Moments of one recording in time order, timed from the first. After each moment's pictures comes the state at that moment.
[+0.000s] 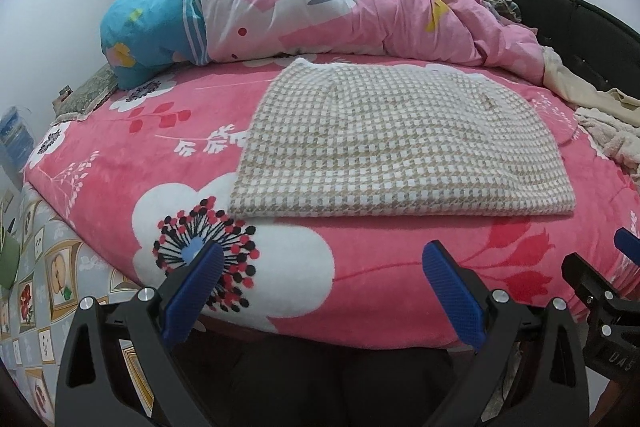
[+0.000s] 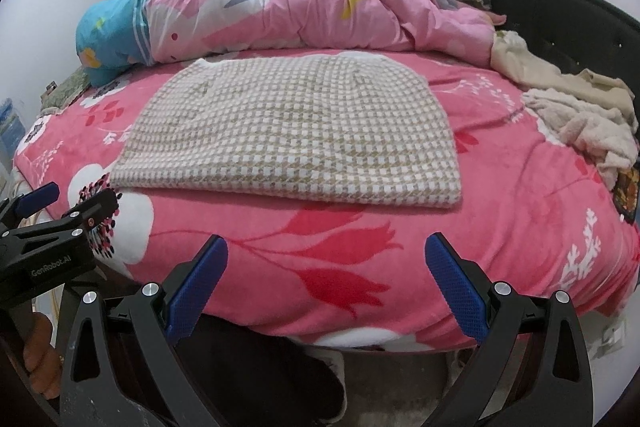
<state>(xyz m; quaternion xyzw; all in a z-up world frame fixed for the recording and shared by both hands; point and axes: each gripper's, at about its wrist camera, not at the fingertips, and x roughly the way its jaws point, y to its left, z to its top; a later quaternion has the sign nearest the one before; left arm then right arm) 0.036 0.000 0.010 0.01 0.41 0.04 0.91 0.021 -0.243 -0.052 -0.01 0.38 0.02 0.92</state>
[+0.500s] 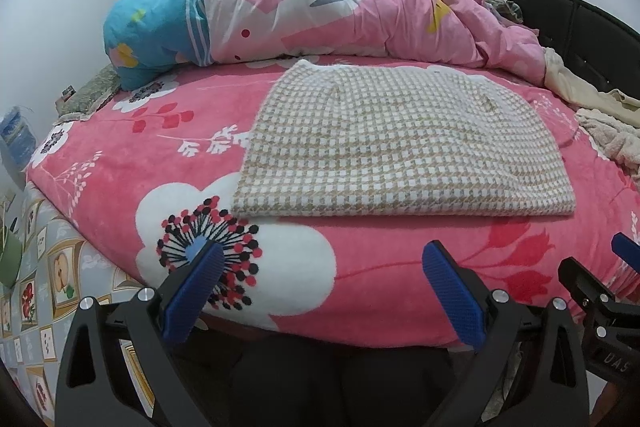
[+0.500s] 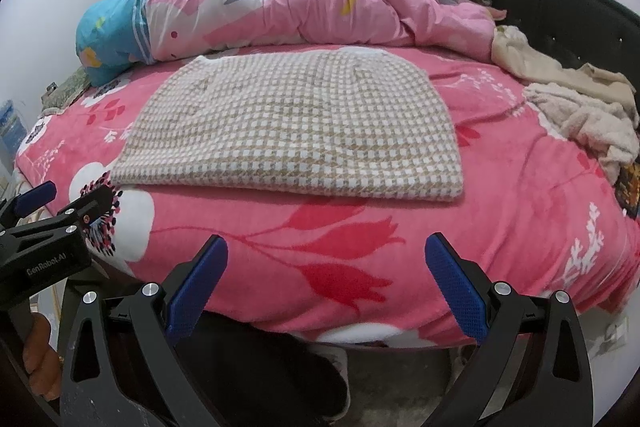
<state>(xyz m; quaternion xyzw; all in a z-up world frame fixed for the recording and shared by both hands) 0.031 -0.002 0.012 0.01 0.40 0.05 0.91 0.019 -0.246 -0.054 0.00 0.39 0.02 0.92</state>
